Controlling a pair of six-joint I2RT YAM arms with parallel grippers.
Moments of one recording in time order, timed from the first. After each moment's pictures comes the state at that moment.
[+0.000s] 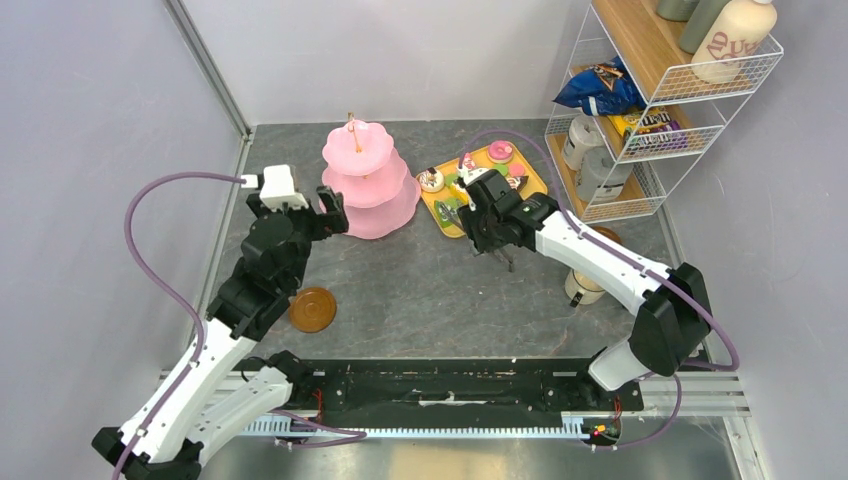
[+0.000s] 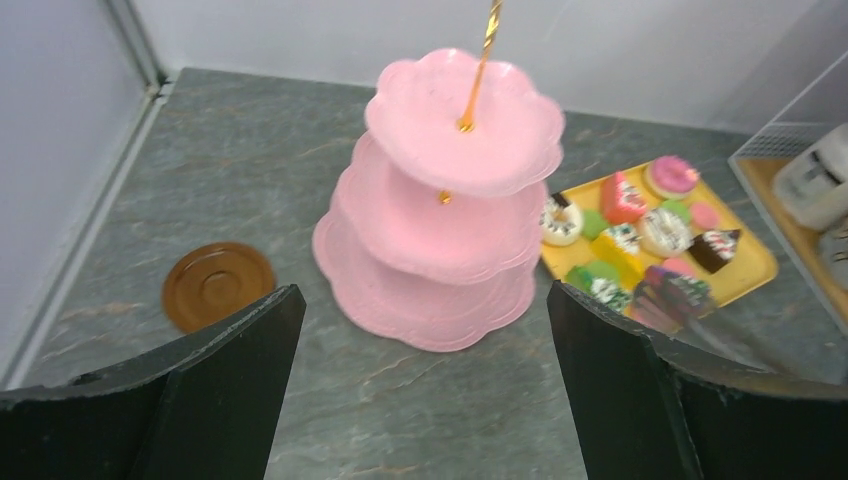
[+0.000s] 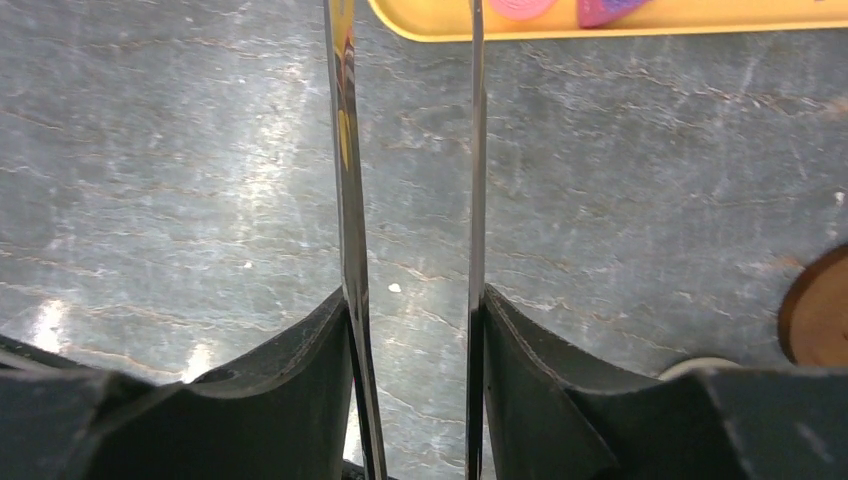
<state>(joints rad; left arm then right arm) -0.56 0.75 0.92 -0.28 -0.53 -0.23 0.70 1.53 1.28 -0.72 0.14 0.22</state>
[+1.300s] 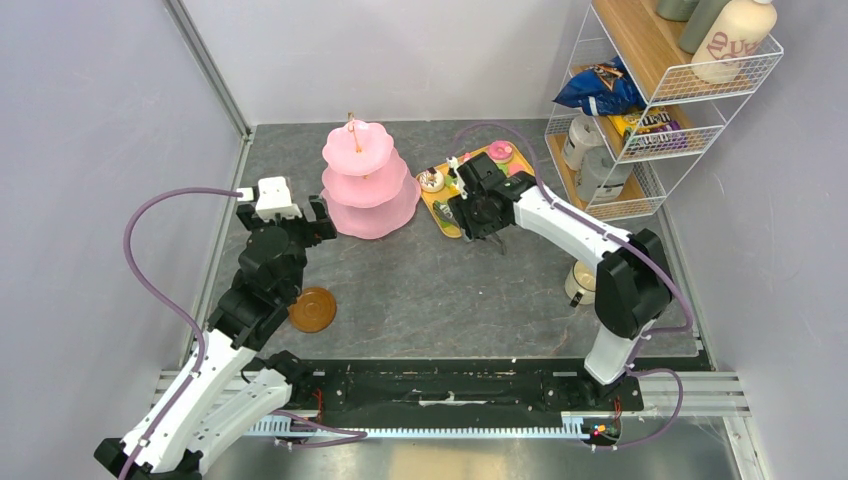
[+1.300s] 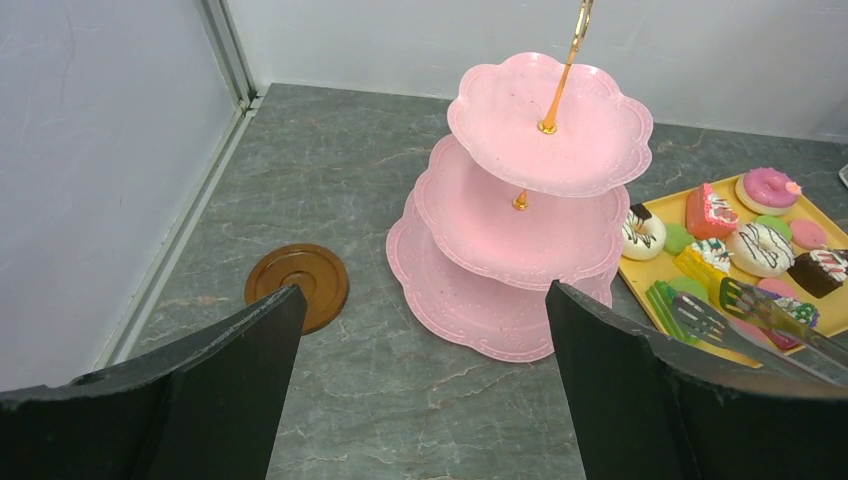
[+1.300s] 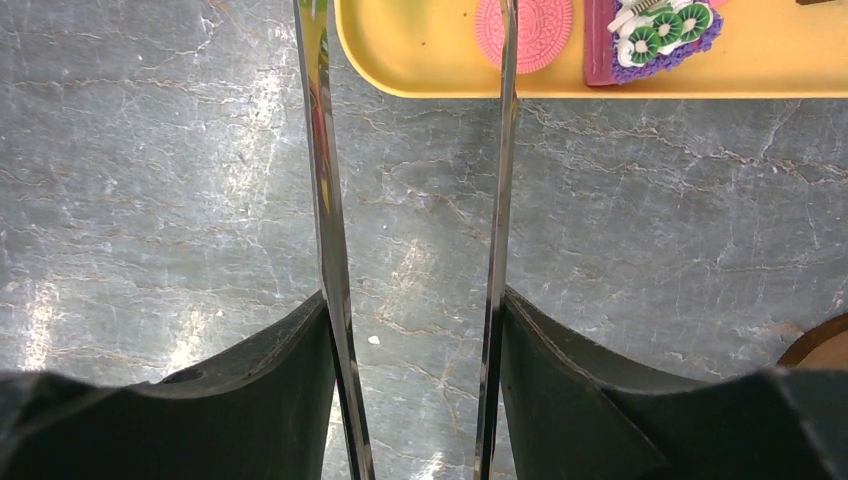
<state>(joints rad) -0.54 0.66 0.80 -0.23 -0.65 -0.11 0.61 1.75 1.44 -0.76 0.08 0.14</state>
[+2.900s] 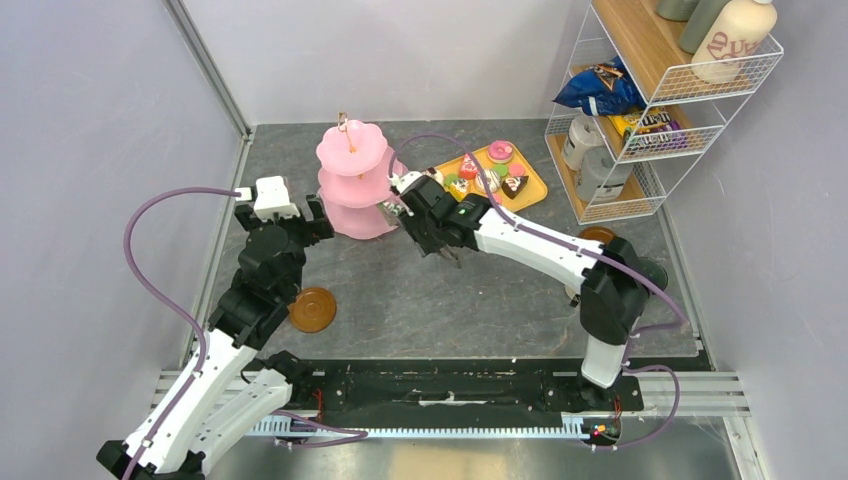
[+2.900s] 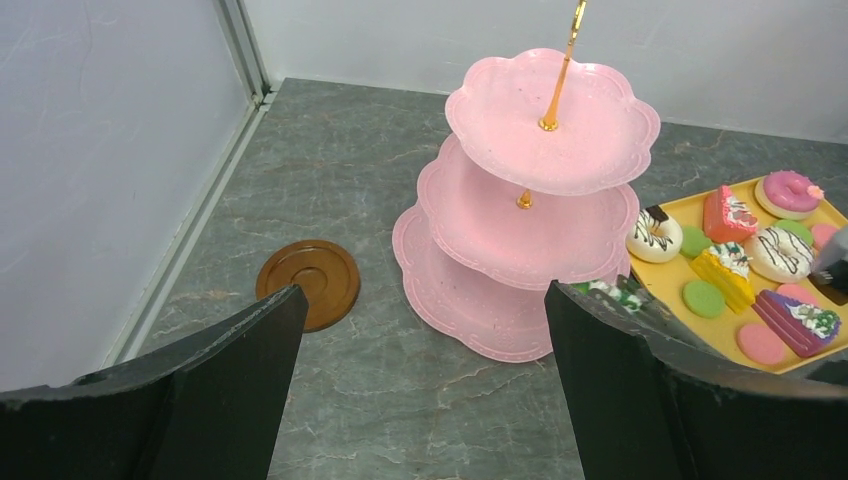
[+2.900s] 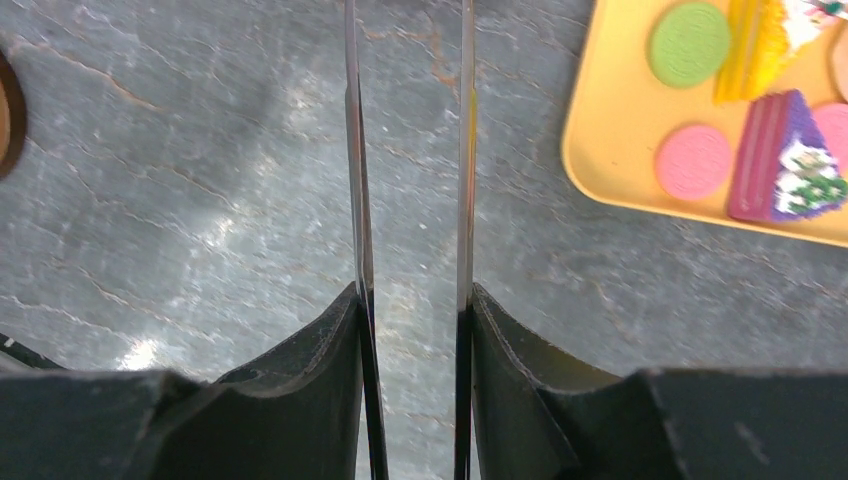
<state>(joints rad) -0.51 0.66 0.79 -0.23 -0.65 -0.11 0.89 1.80 1.54 -0.66 0.20 0.17</state>
